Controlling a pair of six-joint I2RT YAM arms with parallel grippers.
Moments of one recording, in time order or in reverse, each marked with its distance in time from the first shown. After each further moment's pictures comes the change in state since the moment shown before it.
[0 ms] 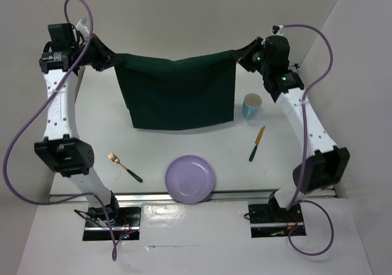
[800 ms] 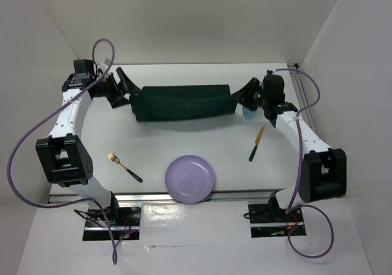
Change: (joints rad) left arm -0.020 -0.065 -0.507 0.214 0.118 0.053; right arm -0.105 -0.039 -0.469 0.180 -0.160 0.000
